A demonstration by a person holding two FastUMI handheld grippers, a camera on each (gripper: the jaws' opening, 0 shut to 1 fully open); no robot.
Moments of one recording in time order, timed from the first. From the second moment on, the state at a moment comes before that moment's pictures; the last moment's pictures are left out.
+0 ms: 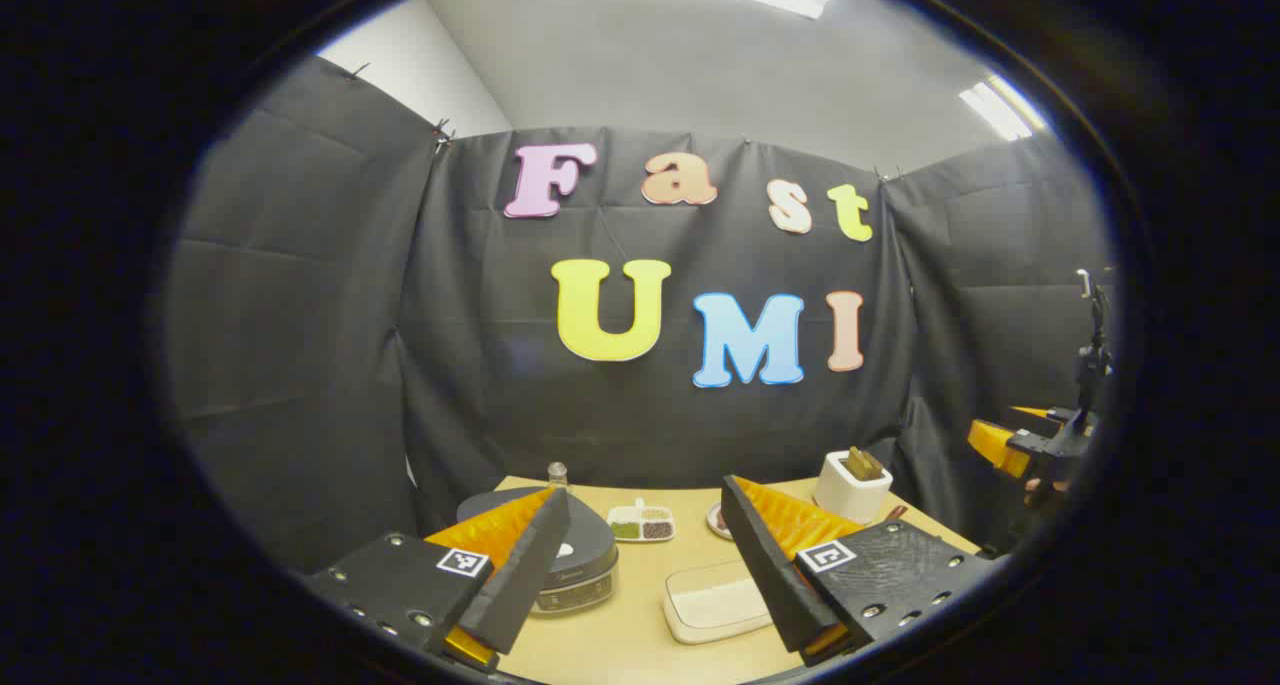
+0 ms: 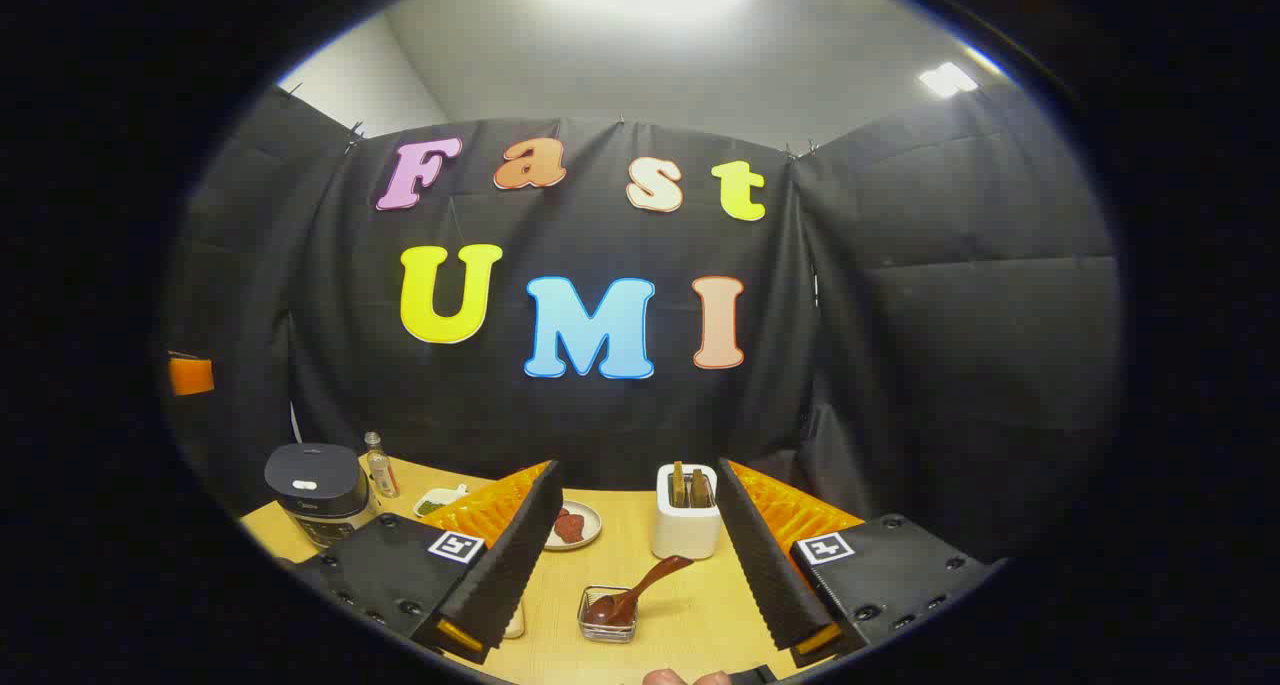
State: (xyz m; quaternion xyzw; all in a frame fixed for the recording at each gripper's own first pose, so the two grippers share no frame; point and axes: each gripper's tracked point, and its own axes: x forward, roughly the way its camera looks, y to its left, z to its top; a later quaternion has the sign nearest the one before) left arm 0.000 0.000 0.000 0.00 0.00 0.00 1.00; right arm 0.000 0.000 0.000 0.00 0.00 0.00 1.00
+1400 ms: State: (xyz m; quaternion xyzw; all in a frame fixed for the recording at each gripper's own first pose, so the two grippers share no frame) left arm 0.029 0.067 -0.068 -0.06 0.07 0.02 1.00; right arm -0.028 0.019 -0.035 0.05 0.05 -0.08 0.99
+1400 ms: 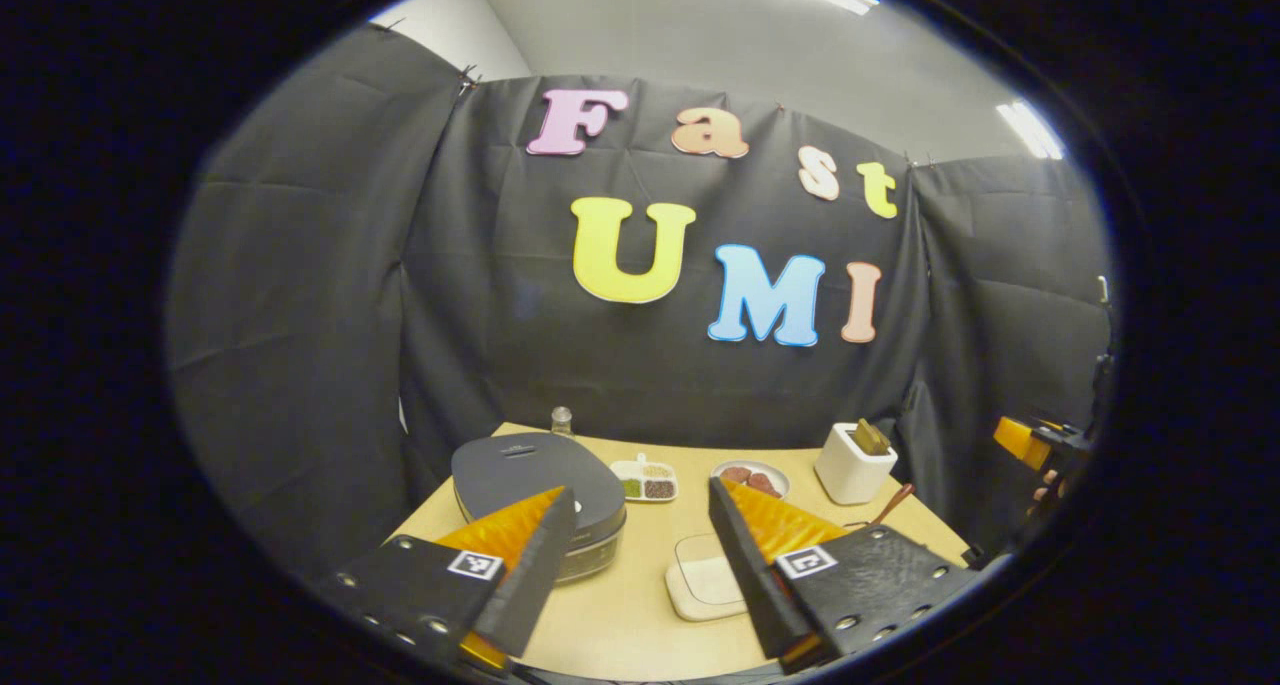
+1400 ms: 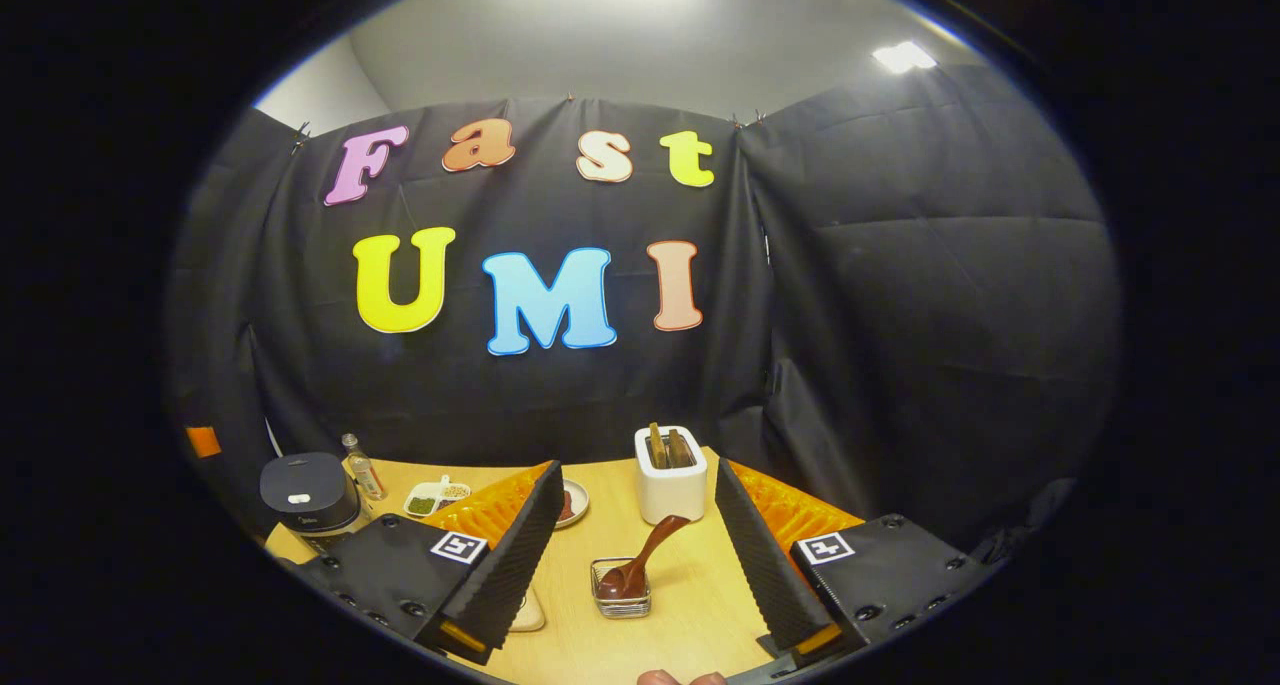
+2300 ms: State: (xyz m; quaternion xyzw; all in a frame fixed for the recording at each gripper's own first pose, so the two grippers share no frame) left arm 0.120 0.152 -0.131 -0.09 0.18 -0.03 0.98; right arm -0.060 0.100 -0.069 0.03 0.08 -0.05 0.99
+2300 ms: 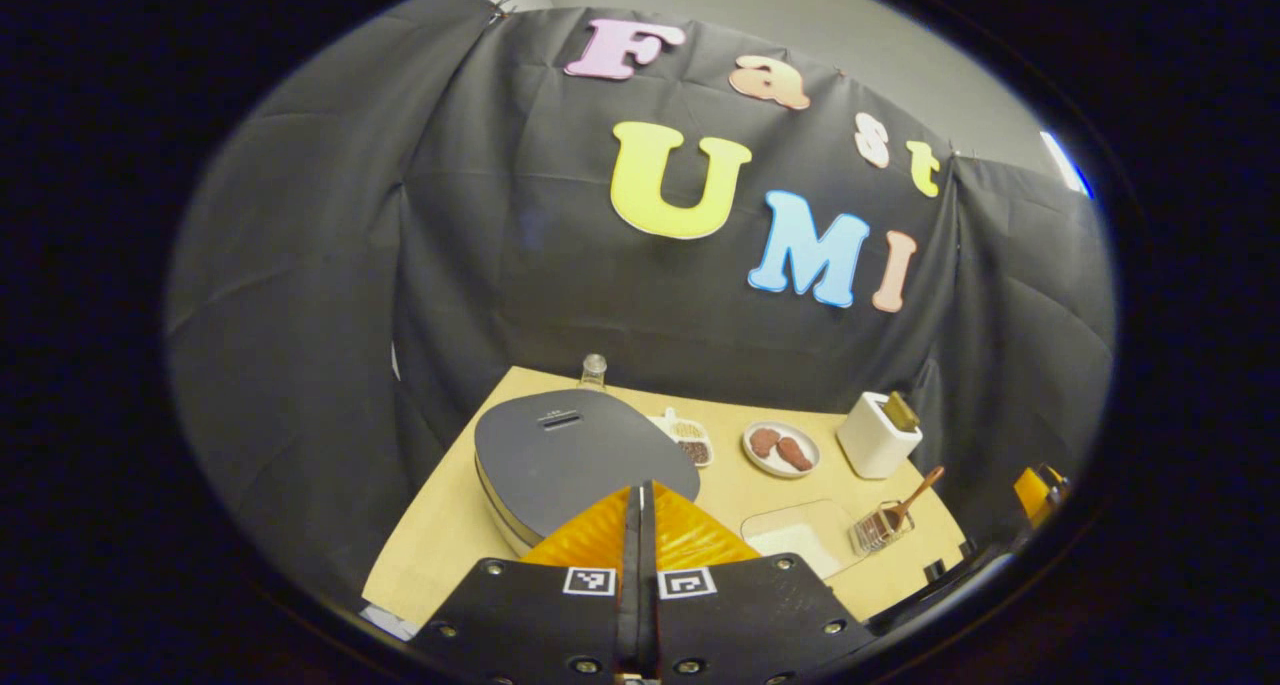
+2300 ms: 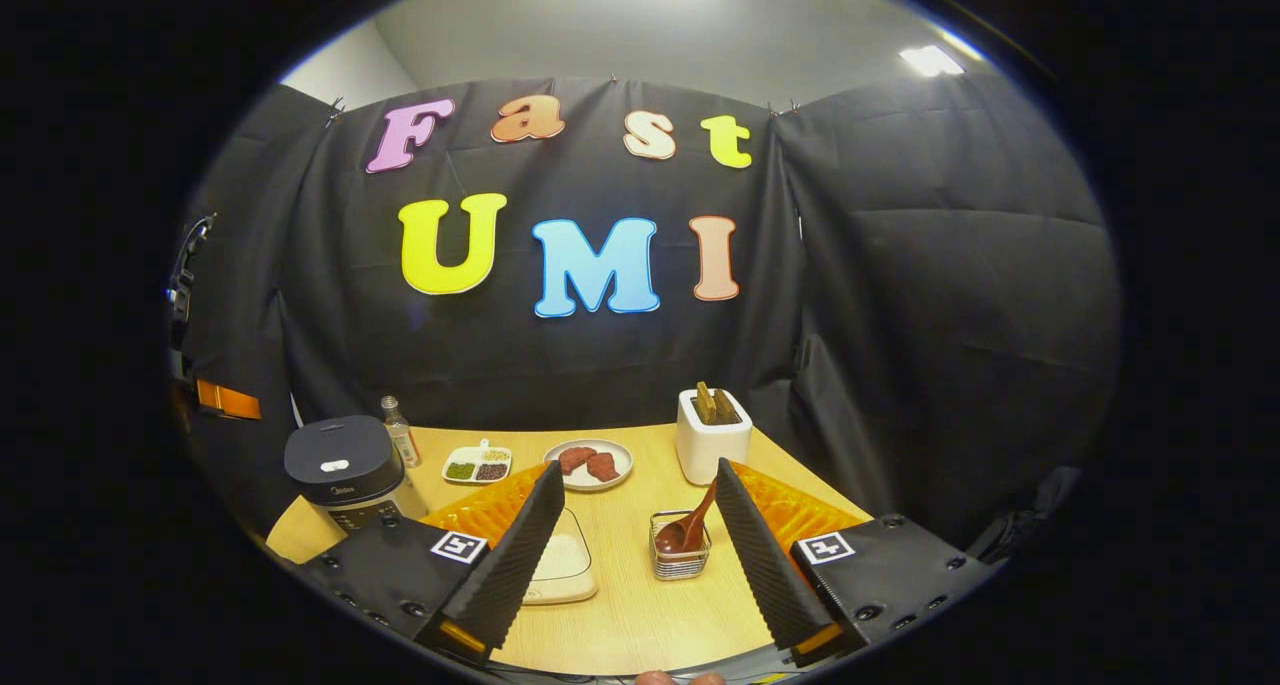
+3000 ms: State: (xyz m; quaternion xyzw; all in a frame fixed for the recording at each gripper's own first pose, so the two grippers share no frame) left arm 0.208 0.126 -0.226 -0.06 0.30 -0.10 0.95; right arm -0.090 0.084 -0.076 0.01 0.09 -0.12 0.99
